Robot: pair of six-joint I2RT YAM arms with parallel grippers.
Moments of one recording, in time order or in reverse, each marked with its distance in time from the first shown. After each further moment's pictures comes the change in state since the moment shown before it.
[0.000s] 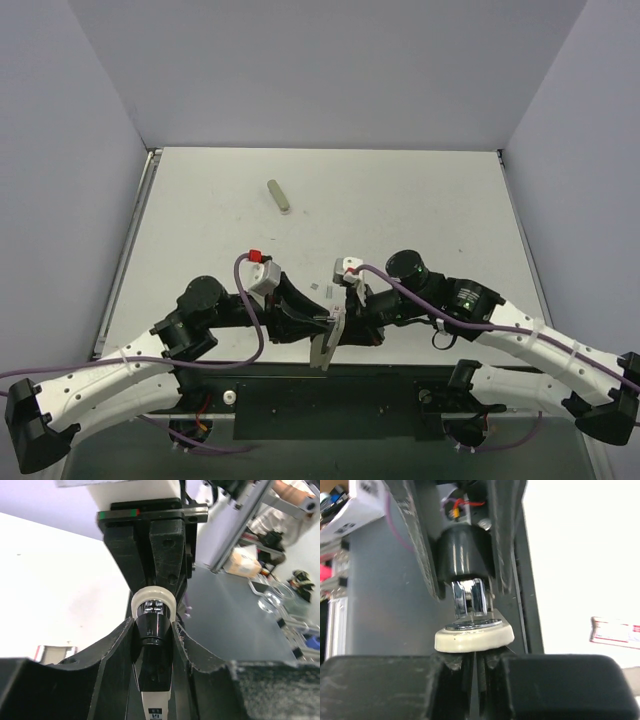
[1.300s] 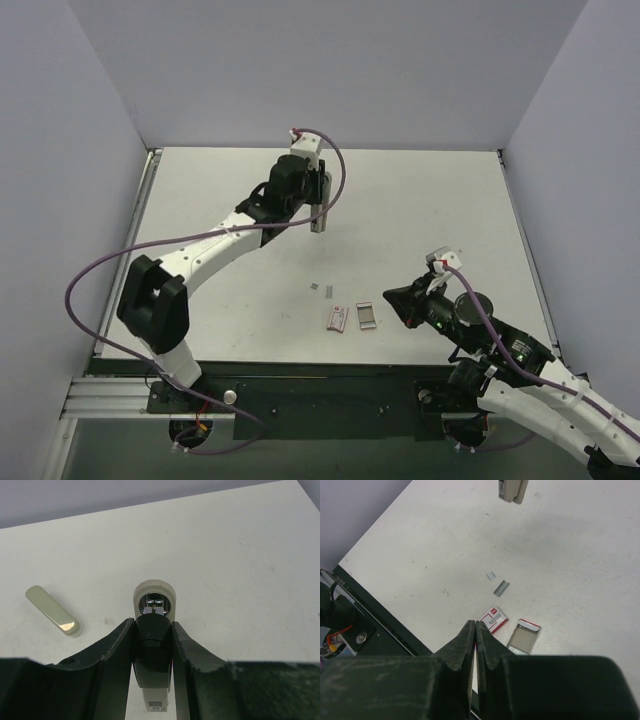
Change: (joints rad) left arm 0.283 0.889 0.779 -0.315 -0.860 0.186; right arm -0.108 -0.567 -0.396 0.173 0.791 0.288
